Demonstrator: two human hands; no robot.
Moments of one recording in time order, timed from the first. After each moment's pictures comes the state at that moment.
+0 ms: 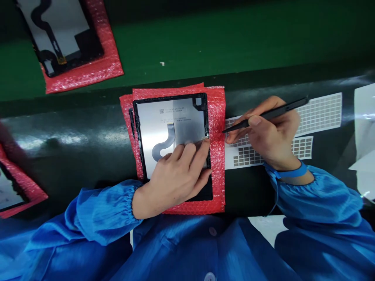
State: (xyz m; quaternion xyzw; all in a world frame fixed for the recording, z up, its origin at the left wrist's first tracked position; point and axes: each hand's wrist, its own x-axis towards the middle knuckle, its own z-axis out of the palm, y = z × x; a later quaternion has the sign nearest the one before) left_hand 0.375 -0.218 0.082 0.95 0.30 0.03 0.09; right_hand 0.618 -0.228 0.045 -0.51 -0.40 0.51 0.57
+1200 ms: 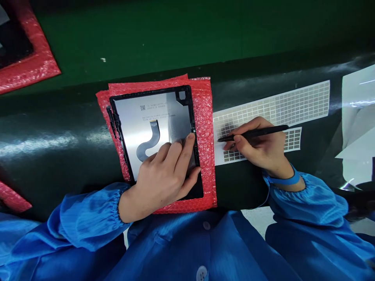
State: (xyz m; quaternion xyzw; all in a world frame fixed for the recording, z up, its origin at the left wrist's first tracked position) left_hand 0.374 -0.219 0.079 0.95 0.29 0.06 0.06; right_hand 0.645 -0.281 0.033 -0.62 -0.49 0.44 0.43
